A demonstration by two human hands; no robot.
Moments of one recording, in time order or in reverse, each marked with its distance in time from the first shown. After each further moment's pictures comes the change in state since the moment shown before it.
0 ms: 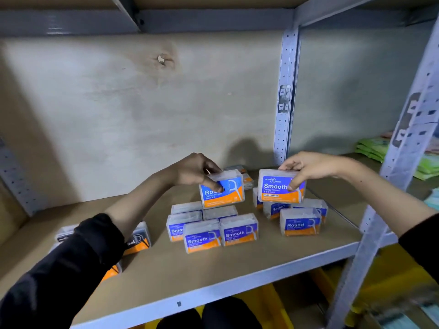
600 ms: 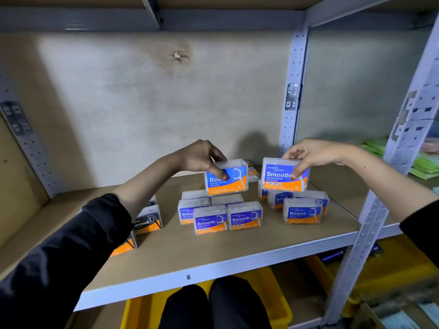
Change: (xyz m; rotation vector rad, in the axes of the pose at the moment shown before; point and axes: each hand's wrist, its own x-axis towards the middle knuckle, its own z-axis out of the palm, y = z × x) left_hand -0.035 0.019 -0.007 0.090 0.042 -0.014; right_hand -0.020 -0.025 0.003 -0.056 0.025 -0.028
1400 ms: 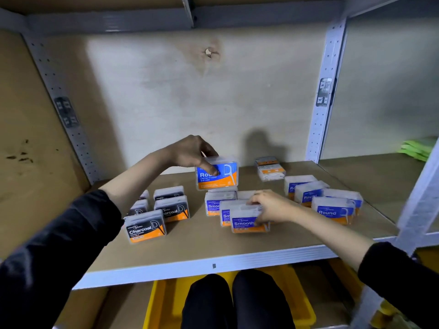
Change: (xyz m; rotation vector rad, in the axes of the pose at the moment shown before) left_hand -0.054 -0.037 -0.026 0.052 0.069 -0.170; right_hand 0.041 -0.047 0.159 -0.419 -0.032 -0.171
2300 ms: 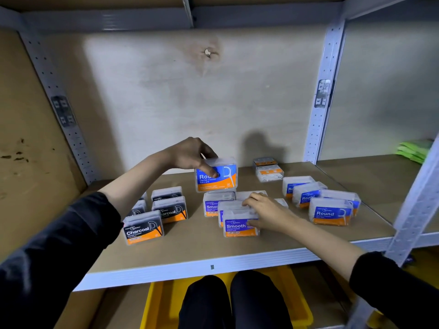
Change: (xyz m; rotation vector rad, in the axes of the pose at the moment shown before) left_hand 0.000 -0.002 0.004 -0.018 -0.005 -0.001; right_hand 0.000 -0.001 0.020 -0.088 0.128 -0.070
